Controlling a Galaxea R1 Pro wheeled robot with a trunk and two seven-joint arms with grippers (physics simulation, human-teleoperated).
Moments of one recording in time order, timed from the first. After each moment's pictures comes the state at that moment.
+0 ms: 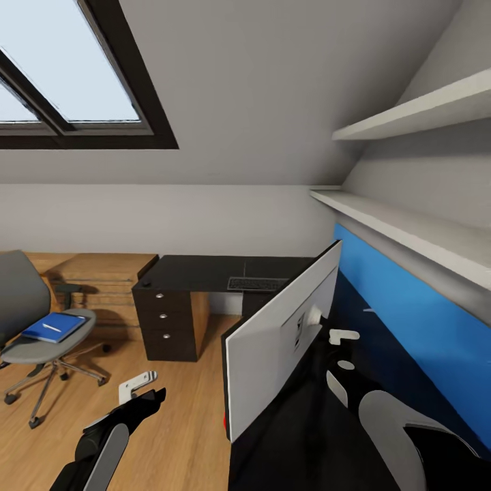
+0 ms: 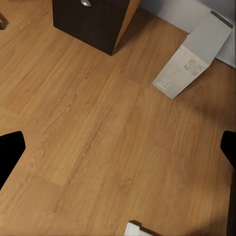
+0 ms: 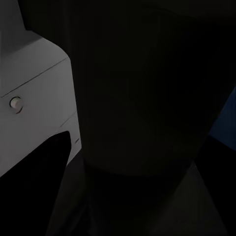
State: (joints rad) left arm -0.17 0.04 -0.01 -1.39 0.54 0.57 0.40; right arm -0.86 0.00 -0.12 -0.17 0.10 -0.23 -0.18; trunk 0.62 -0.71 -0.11
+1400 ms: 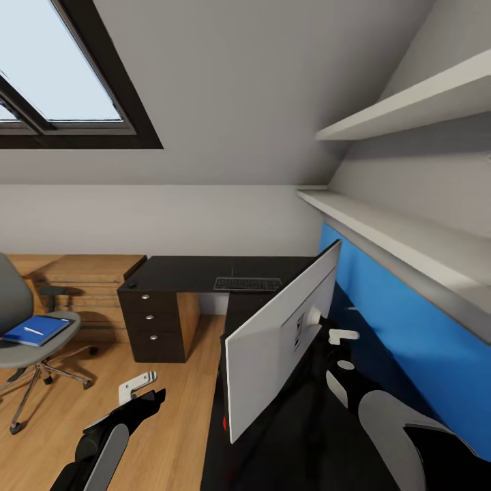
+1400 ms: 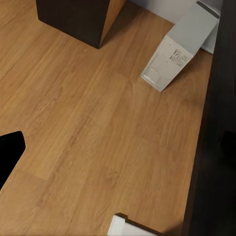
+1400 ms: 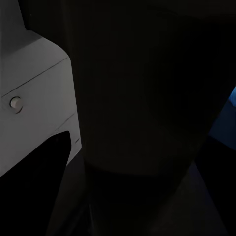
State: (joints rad) left arm -0.17 0.04 -0.01 -1.38 0.54 0.57 0.40; right arm -0.86 0.01 -0.12 -0.17 0.11 -0.23 -0.18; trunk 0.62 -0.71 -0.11
